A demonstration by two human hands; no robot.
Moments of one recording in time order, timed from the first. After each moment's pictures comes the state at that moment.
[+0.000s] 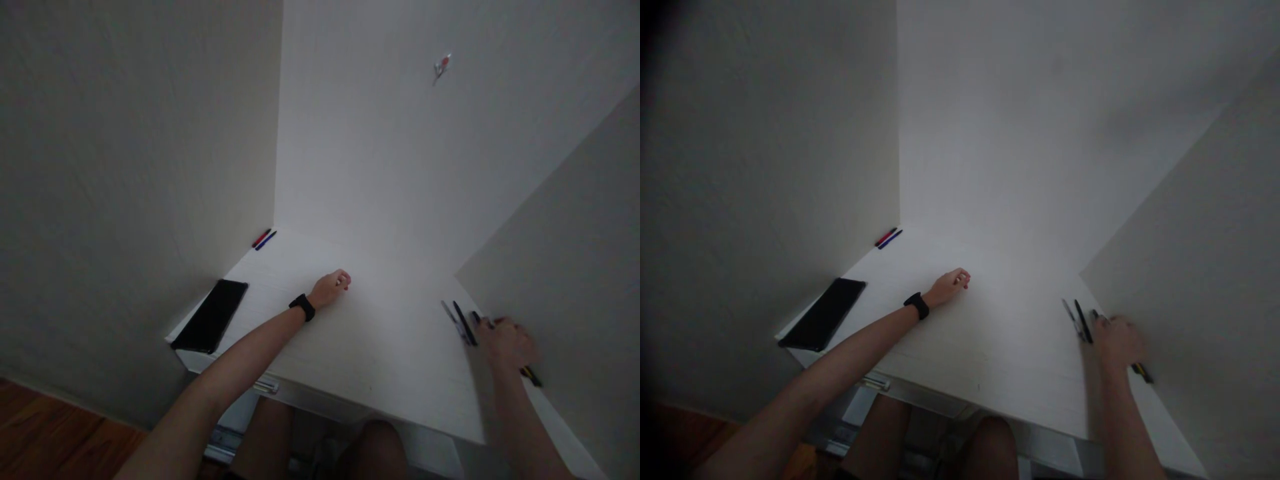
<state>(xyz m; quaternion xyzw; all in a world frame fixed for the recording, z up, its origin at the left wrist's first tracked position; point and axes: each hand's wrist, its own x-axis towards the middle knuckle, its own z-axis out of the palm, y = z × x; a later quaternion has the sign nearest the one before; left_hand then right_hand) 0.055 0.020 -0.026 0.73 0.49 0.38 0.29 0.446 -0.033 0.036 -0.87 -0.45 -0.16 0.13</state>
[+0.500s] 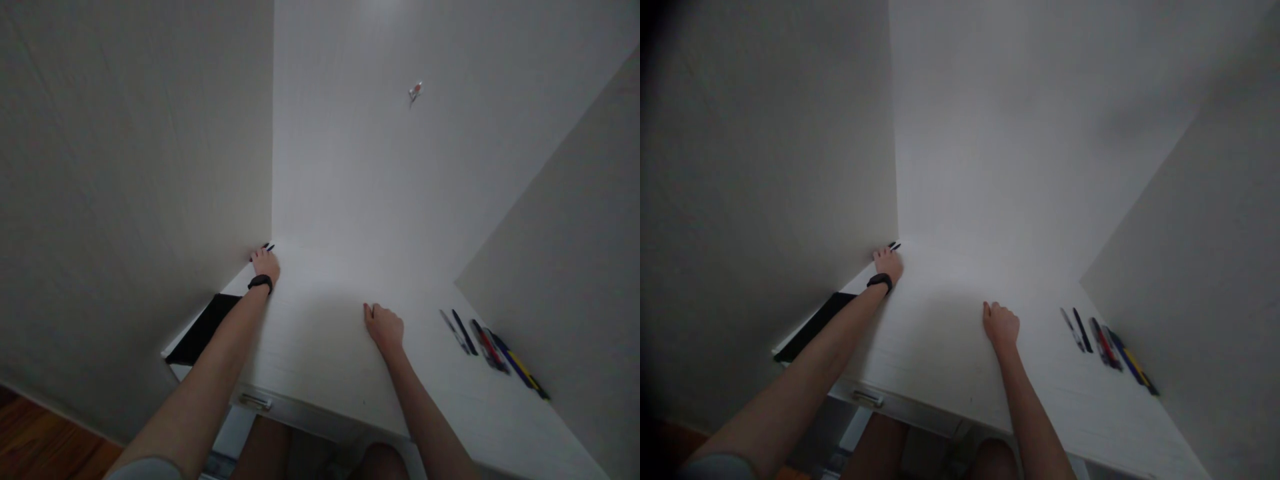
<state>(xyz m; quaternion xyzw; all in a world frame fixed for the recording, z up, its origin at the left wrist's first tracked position) -0.089 0.070 -0.005 0.56 0.80 0.19 -0.10 0.257 -0.019 -0.001 -0.72 -0.70 -0.03 0.03</state>
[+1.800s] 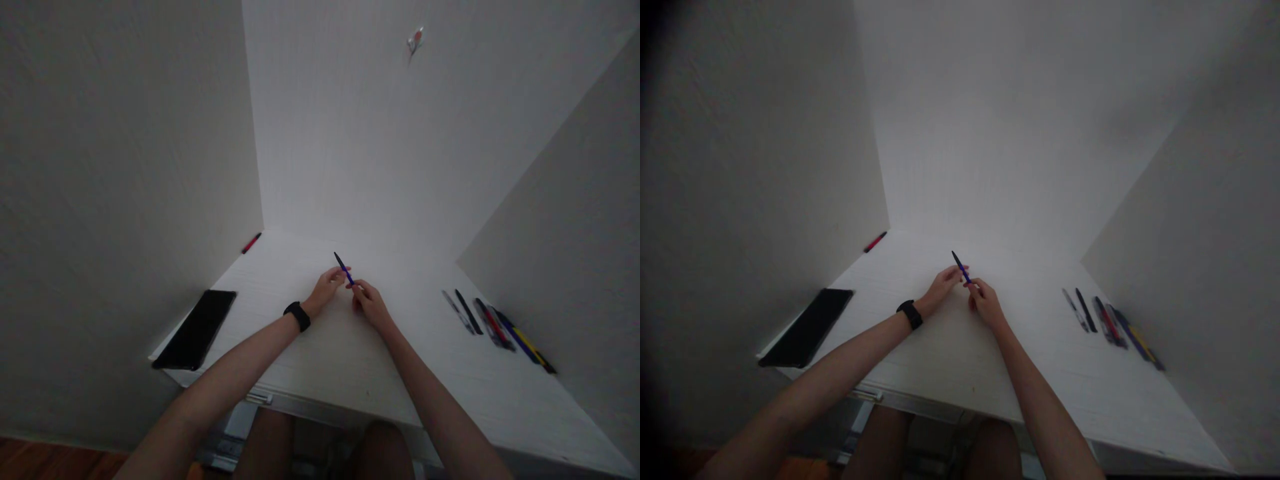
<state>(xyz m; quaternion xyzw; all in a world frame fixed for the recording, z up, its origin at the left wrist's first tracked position) 0.079 0.020 -0.024 0.60 0.41 0.53 0.44 0.241 0.000 -0.018 -0.45 -0.70 0.39 0.39</state>
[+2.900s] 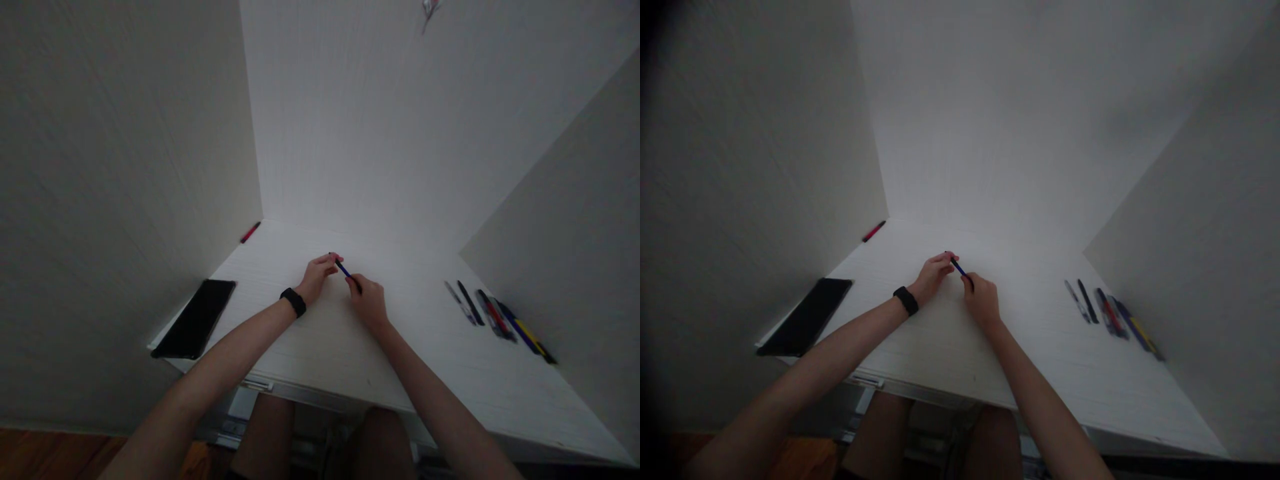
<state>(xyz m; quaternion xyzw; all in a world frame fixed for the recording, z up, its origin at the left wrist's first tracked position) 0.067 0.022 -0.021 0.37 0.32 0.64 0.59 0.222 -0.015 -0.020 -0.52 -0.78 0.06 0.36</state>
